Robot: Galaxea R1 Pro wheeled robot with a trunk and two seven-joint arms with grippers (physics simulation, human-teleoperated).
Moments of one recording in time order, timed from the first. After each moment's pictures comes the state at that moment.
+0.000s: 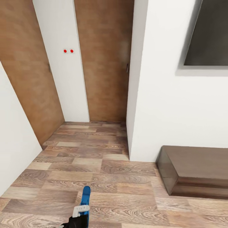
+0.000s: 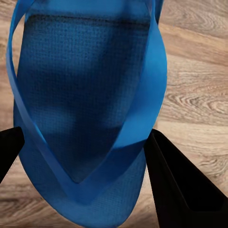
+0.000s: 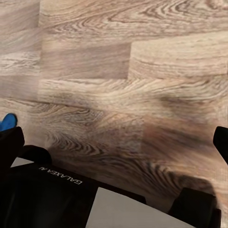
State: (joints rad) left arm -0.33 -0.04 0.08 -0.43 0.07 0.05 -0.23; right arm -0.21 -0.28 -0.10 -0.25 -0.16 0.02 0.88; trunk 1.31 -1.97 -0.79
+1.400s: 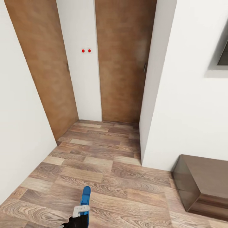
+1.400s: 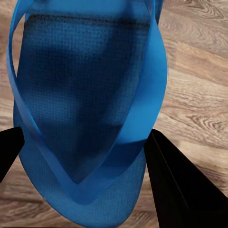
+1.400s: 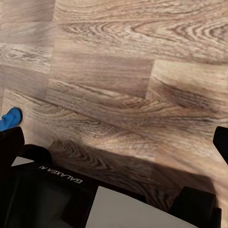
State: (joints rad) left arm -0.33 -0.04 0.07 -0.43 0.07 0.05 -0.23; right arm -0.21 -0.28 -0.10 -0.26 -0.16 0.02 0.88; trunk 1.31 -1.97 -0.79
